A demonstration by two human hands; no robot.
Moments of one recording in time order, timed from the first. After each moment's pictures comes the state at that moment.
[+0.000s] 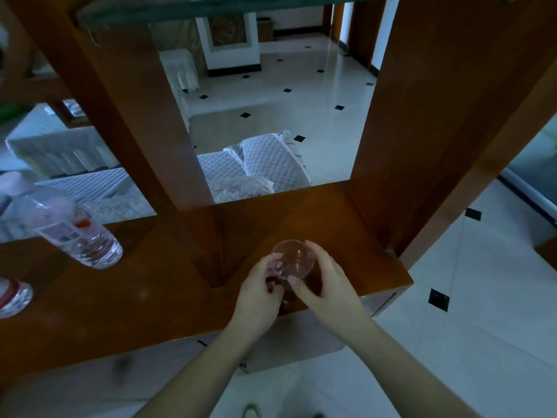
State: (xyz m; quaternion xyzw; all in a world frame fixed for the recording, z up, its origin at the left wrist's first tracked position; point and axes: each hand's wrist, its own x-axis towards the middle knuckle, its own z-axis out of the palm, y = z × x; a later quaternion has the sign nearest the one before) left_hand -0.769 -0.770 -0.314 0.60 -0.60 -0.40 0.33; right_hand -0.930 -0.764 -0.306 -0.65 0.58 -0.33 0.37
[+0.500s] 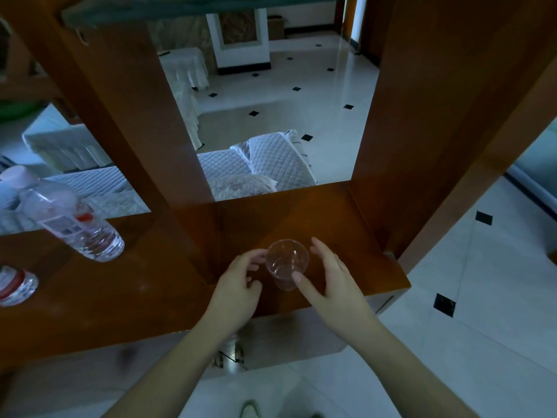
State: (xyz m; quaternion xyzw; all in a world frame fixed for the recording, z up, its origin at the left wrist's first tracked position) left_hand -0.748 -0.769 -0.293 0.62 -0.64 -0.35 0.29; right_hand -0.946 -0.762 -0.296 -0.67 0.59 -0.32 0.33
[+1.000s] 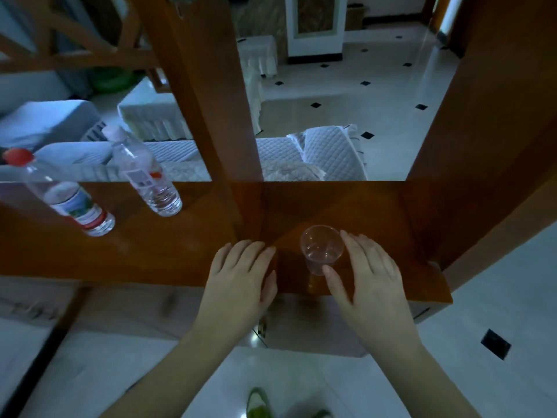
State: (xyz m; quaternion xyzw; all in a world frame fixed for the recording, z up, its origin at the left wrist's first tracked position) left_hand -0.734 -0.702 -0.265 0.66 -0.73 0.05 0.14; right_hand -0.948 -0.735 -0.256 -0.78 0.54 -0.29 0.12
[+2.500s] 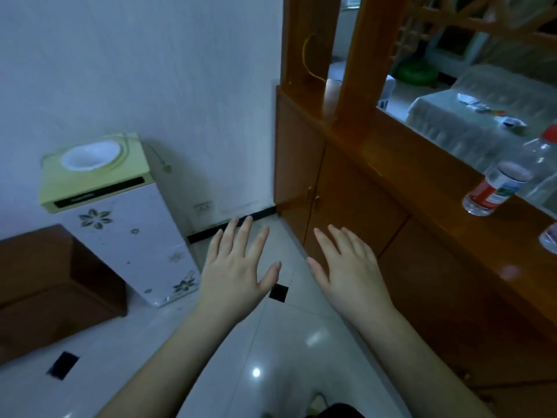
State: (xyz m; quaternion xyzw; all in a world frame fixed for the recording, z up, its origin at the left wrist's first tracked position) left_hand -0.434 -0.209 -0.259 0.96 -0.25 0.09 0.11; right_hand -0.489 -0.403 -0.258 -0.99 0.07 -0.04 0.08
